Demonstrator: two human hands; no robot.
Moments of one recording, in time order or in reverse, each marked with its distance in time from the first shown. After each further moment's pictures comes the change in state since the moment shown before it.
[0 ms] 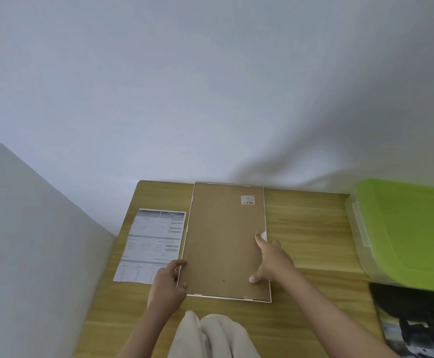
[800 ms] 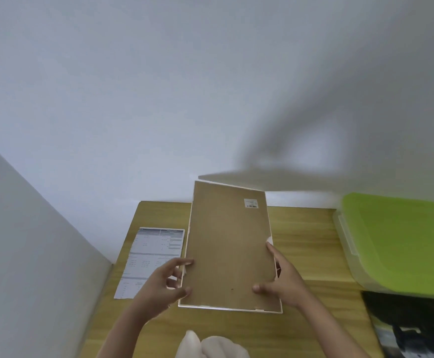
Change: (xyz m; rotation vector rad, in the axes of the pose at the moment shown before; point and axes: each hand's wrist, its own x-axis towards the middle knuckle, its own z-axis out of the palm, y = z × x) left_hand -0.028 0.047 -0.070 -0.233 -0.293 0.255; right_hand -0.051 0.032 -0.006 0.791 0.099 -0.261
